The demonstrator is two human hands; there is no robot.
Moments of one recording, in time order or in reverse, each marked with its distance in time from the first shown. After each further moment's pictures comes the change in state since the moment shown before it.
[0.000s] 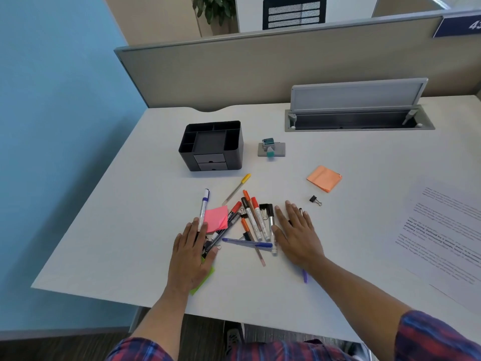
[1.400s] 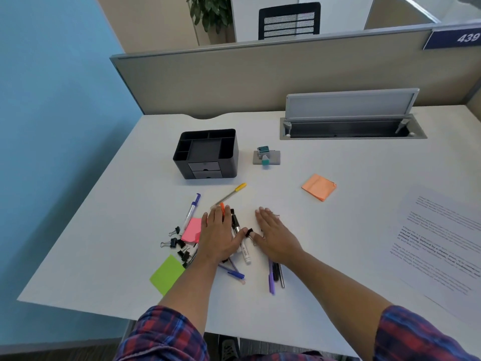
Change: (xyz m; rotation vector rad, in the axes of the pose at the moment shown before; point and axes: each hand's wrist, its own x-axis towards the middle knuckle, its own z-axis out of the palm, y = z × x) left_hand 0.092 0.084 -0.005 0.177 -0.056 0.061; right_hand 0.035 -0.030 -0.010 0.153 -0.155 -0.094
